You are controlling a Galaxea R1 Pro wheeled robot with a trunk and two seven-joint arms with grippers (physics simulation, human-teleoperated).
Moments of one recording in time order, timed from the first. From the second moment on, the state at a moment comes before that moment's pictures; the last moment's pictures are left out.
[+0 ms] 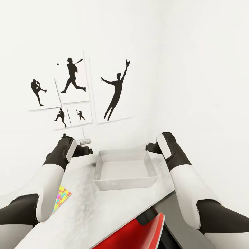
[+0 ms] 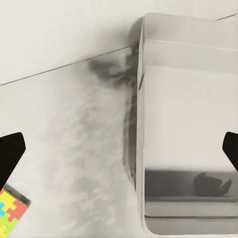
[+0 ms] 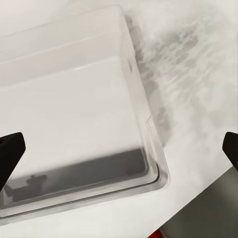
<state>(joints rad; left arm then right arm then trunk) -1.08 0.01 0.15 -0.67 0.04 0.99 0.02 -1.06 0.13 -0.04 -0.83 -0.40 1.05 -0.49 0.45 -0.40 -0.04</state>
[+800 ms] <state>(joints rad) -1.08 0.01 0.15 -0.69 0.04 0.99 0.03 -1.11 0.15 -0.04 -0.77 -0.40 1.04 -0.49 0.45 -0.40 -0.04</state>
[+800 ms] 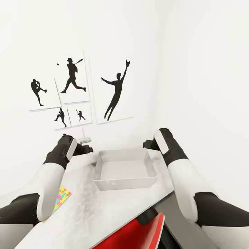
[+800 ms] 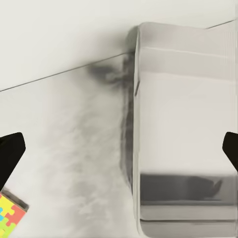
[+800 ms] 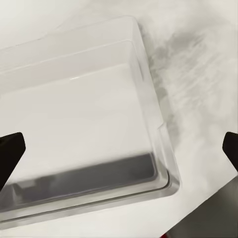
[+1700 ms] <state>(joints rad) -1.11 -0.11 0.15 -0.61 0.03 0.96 0.04 -1.23 0.15 -0.03 -0.51 -0.40 1.00 -0.49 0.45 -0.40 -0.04</state>
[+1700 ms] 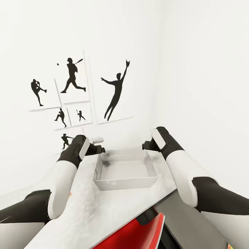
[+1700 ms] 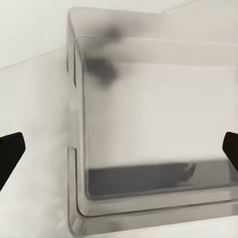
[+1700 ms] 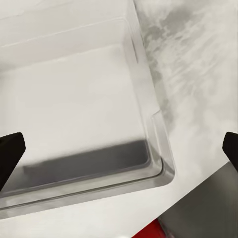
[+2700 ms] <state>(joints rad) -1.11 -0.10 0.15 -0.54 0.02 0.88 0.04 -1.23 0.14 -0.03 -0.51 -0.40 1.00 -0.49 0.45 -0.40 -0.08</state>
